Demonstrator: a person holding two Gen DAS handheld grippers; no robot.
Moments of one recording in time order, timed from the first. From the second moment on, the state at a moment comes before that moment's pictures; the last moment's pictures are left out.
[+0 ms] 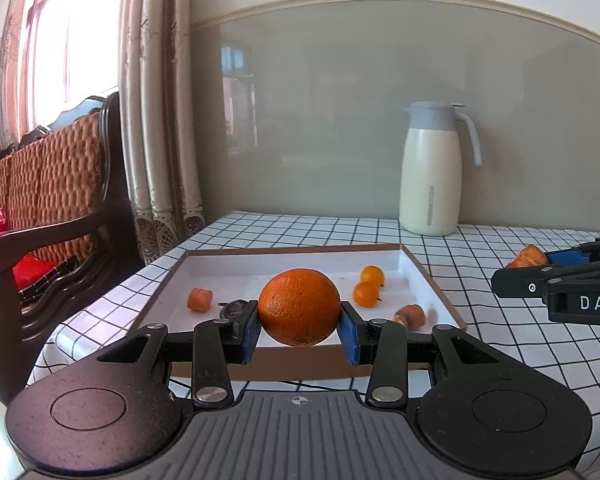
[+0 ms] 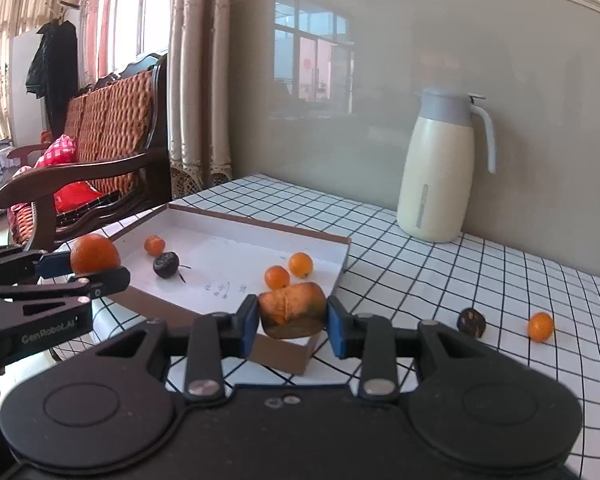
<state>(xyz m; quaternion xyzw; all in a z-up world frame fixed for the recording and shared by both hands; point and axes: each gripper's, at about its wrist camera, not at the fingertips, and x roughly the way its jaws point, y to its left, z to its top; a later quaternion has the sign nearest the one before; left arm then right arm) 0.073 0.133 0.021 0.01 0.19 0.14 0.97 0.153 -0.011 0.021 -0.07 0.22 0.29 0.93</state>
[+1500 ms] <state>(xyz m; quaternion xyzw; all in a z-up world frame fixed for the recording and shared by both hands) 0.118 0.203 0.045 0.02 0.15 0.19 0.97 0.195 0.032 0.050 -0.09 0.18 0.30 0.93</state>
